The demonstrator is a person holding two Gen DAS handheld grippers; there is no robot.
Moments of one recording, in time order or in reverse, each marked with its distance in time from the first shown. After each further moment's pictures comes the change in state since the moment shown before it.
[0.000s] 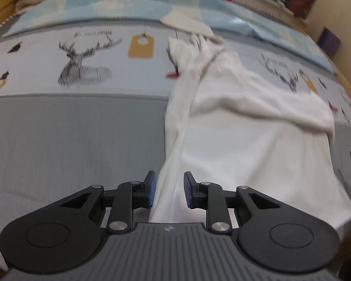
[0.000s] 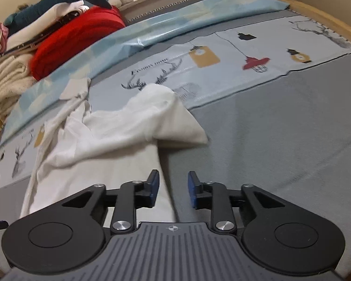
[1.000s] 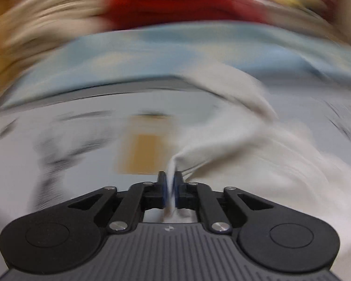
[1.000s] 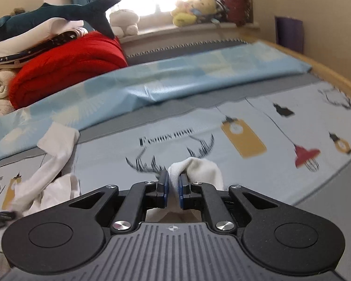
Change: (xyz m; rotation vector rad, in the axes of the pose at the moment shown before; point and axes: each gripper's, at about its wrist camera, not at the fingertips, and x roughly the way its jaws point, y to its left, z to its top) left arm 0.166 -0.017 0.180 -0.023 -0.197 0.316; right arm 0.118 0.105 0.118 -0.114 -0.248 -0.130
